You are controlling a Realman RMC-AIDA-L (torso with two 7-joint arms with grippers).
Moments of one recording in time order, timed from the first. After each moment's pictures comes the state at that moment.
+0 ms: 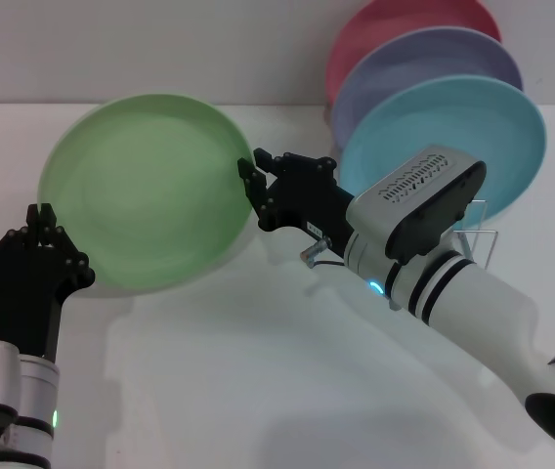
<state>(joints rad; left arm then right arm) -0.18 -2.08 2.78 0.83 -1.53 1.32 0.60 0.77 2.09 0.27 0.48 -1.93 -0.81 0.04</state>
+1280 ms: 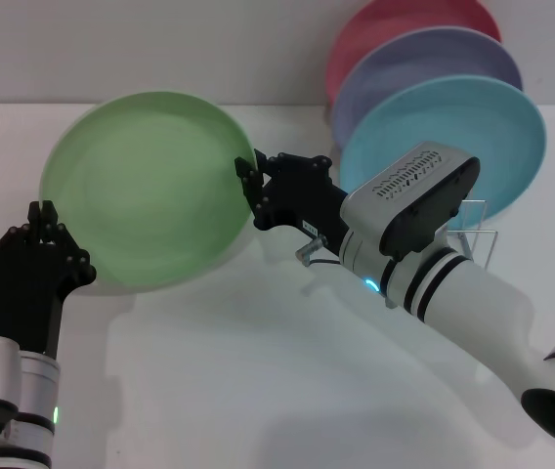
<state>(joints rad) -0.19 -2.08 2.78 0.82 -1.53 1.32 0.59 0.77 2.09 0.28 0.48 -1.93 -0.79 0.04</state>
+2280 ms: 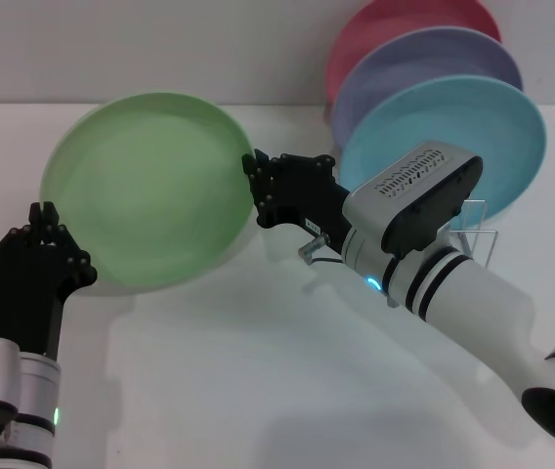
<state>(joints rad) -0.19 -2.08 2.78 0.82 -1.53 1.32 0.59 0.77 2.09 0.29 0.48 -1.93 -0.79 0.04</state>
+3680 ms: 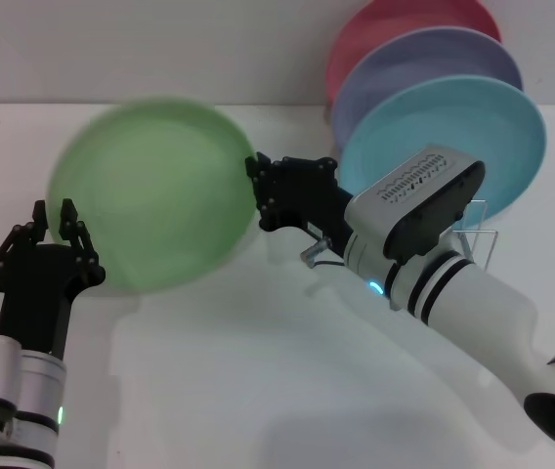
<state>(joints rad) -0.20 -2.07 2.78 0.82 -1.52 1.29 0.55 0.76 2.09 0.28 0.48 -1.93 -0.80 0.03</state>
